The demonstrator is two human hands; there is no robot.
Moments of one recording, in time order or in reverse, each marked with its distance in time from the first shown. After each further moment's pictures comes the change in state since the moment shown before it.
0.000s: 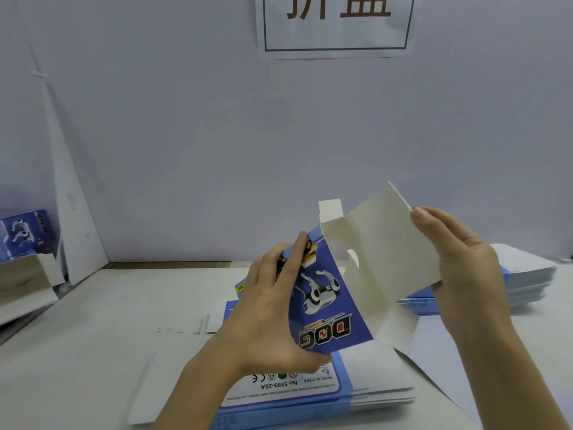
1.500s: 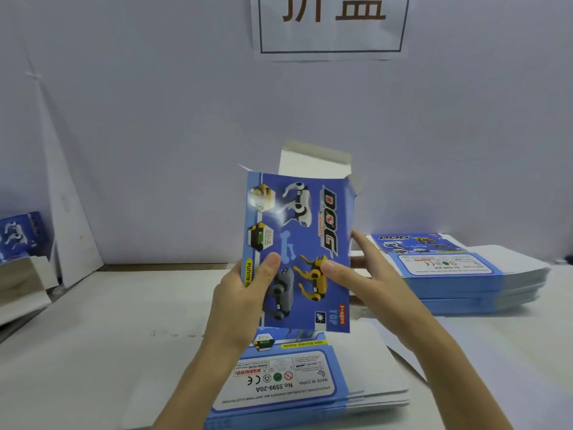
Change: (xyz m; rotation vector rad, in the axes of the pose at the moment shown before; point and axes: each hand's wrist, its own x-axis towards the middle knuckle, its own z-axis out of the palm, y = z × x) left_hand 0.014 -0.007 0.003 -0.597 0.466 -0.420; right_hand -0.001 0.044 0.025 -0.243 -0.550 0.145
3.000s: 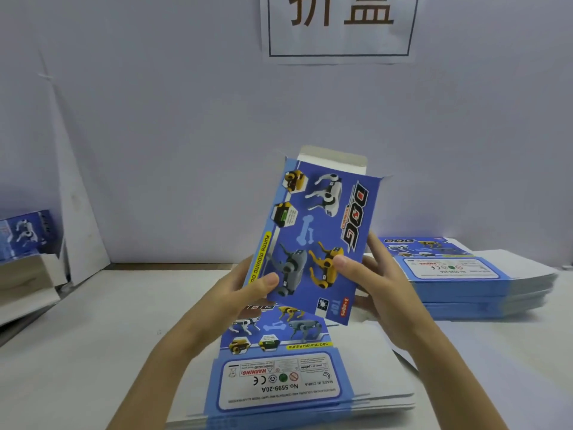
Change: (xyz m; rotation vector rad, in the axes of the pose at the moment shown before) left_hand 0.016 -0.005 -0.041 -0.001 -0.478 -0.184; right_hand 0.006 0.005 0.006 0.219 0.020 -0.027
